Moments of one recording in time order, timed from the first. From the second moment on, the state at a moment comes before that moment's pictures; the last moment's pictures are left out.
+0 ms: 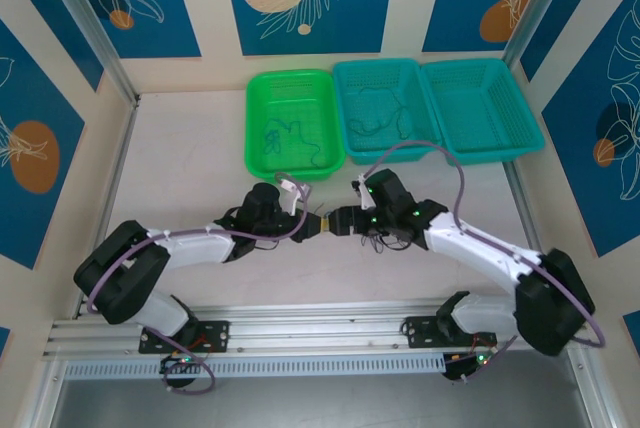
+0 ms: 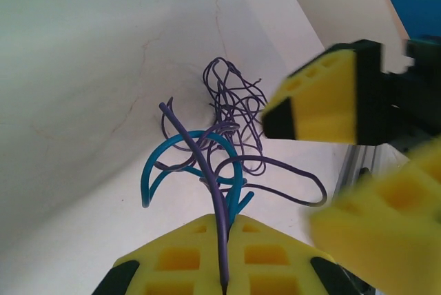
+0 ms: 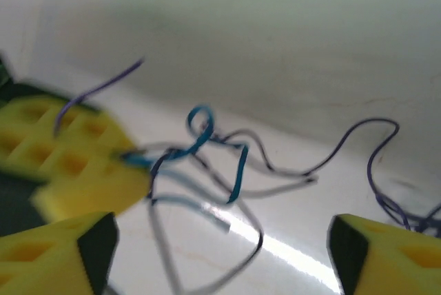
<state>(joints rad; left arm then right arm) -0.73 1.48 0.58 0.40 0.50 -0.58 0.66 1.26 0.74 -0.36 -0.23 0.54</state>
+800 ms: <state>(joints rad) -0.73 1.19 0.50 0.21 0.31 -0.52 0.05 0.97 0.51 -0.45 -0.25 0.82</state>
